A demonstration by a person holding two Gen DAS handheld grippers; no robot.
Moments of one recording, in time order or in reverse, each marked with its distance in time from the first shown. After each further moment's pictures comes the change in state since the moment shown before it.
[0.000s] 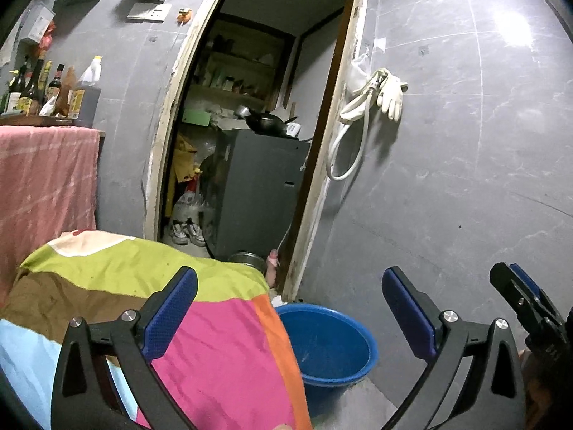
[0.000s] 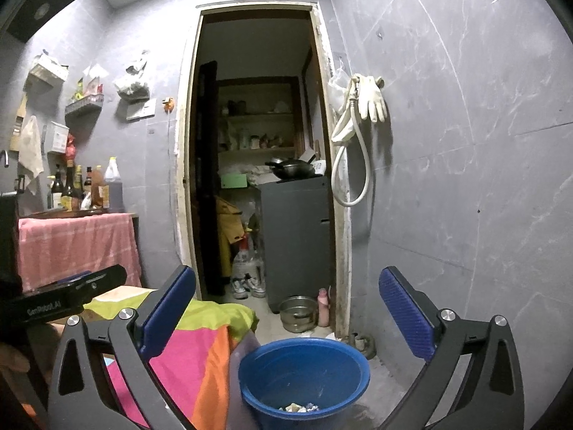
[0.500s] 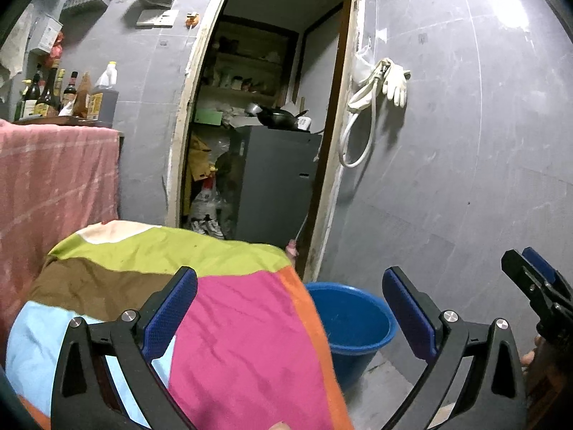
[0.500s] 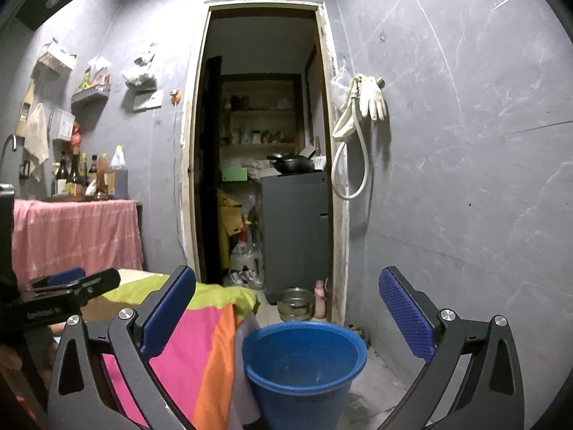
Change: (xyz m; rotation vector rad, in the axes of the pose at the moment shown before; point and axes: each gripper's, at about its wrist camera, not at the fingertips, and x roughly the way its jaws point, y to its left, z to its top) left arm -0.039 0.005 -0.044 0.051 0.014 0.068; right arm -0.031 0.016 -0.025 -0.044 0.027 -0.014
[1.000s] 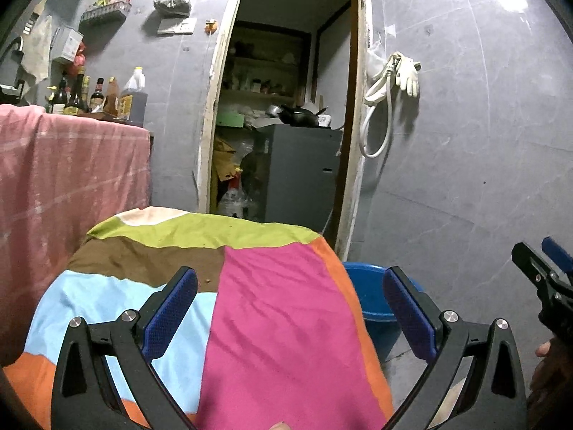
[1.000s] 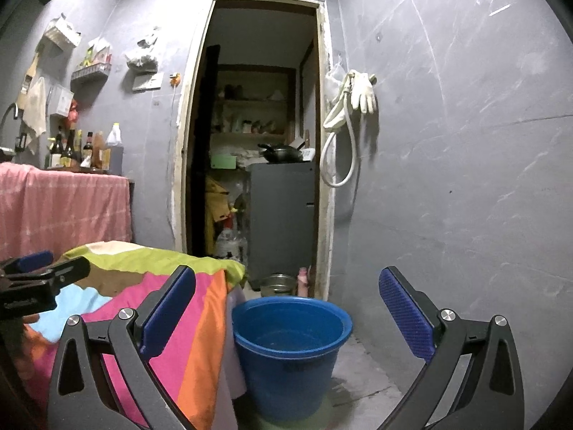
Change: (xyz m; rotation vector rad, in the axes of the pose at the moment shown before) left arm -0.037 0.005 -0.055 0.039 -0.017 0.105; right arm -0.034 0.016 -0.044 -0.047 0.003 -0.077
